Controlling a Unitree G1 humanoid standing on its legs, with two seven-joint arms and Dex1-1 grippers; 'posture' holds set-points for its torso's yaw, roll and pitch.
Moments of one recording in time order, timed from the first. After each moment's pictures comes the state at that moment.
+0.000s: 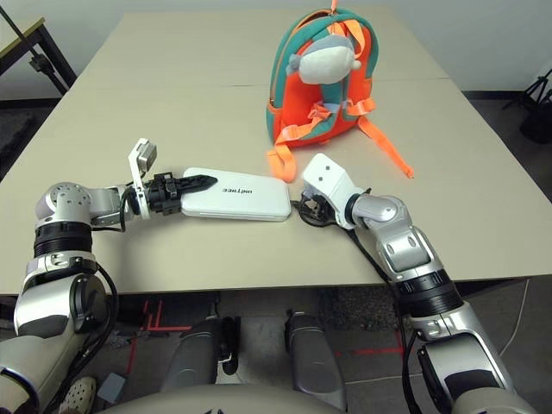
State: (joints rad) left arm -0.80 0.40 0.45 0.57 -0.74 1.38 -0.60; right arm -0.41 -0.49 0.21 0.02 -0.01 0.37 0.77
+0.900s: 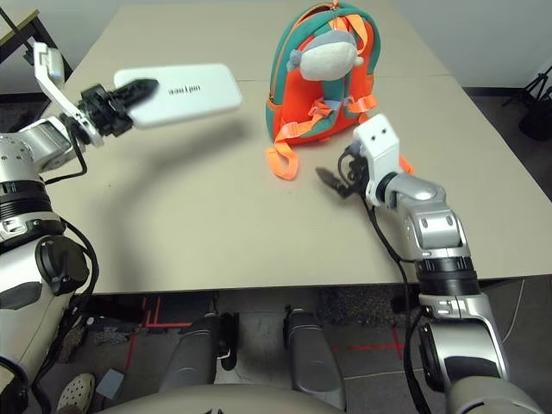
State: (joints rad) left arm -1.02 0.49 0.55 0.57 -0.69 0.86 -0.50; right arm -0.59 -0.43 -0.19 0.15 0.20 0.53 0.50
